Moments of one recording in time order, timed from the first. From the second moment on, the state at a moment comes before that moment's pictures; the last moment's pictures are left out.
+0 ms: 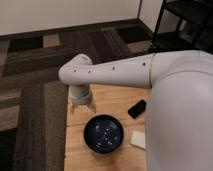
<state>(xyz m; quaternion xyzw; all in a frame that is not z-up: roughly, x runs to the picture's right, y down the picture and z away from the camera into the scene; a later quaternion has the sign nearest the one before) -0.104 0.099 0.704 -0.26 0.23 0.64 0.68</state>
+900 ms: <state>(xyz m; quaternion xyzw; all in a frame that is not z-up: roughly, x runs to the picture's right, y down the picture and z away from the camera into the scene) -0.093 0.090 0.700 -0.25 0.23 0.65 0.68</state>
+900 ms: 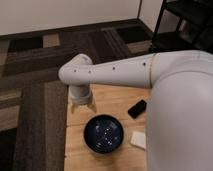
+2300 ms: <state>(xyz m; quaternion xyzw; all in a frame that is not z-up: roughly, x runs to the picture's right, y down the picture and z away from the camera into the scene) 0.064 0.009 0.679 -0.22 0.21 0.64 0.70</state>
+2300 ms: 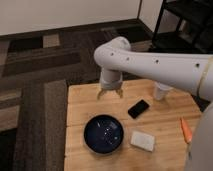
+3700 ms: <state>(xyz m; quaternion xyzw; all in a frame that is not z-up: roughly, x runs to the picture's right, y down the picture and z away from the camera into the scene) 0.157 -0.013 0.692 -0.19 0.25 0.64 0.70</state>
